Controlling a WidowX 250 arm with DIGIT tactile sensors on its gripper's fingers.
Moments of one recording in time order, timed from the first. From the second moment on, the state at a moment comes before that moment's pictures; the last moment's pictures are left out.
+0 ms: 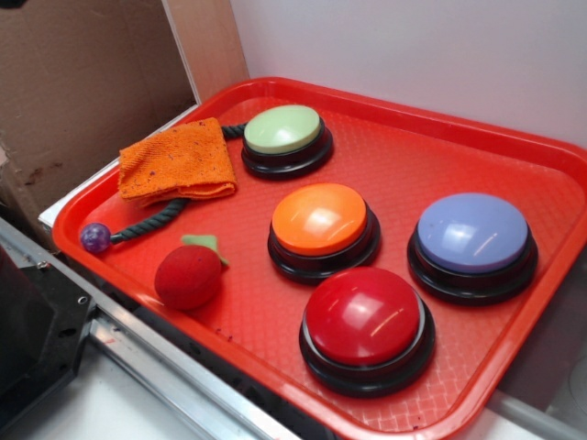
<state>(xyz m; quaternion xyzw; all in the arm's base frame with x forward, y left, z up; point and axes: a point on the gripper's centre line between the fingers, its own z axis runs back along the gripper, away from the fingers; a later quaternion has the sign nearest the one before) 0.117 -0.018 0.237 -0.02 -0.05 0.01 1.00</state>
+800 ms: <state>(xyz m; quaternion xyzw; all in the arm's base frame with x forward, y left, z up) 0.136 -0.006 0.202 -0.02 -0.05 0.15 0.99</state>
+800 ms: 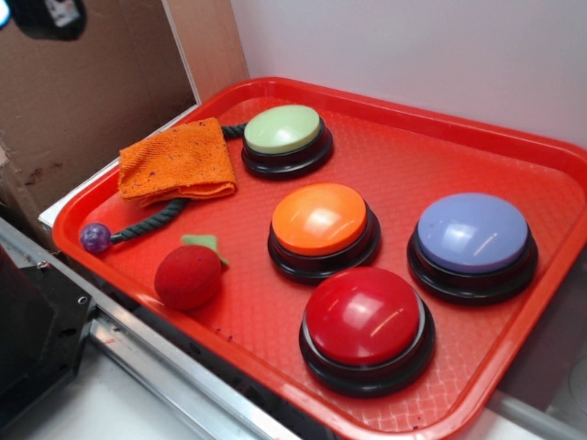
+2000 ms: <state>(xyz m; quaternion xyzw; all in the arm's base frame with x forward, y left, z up) 0.199 0.065 0.052 -0.04 -0.11 0.46 0.88</state>
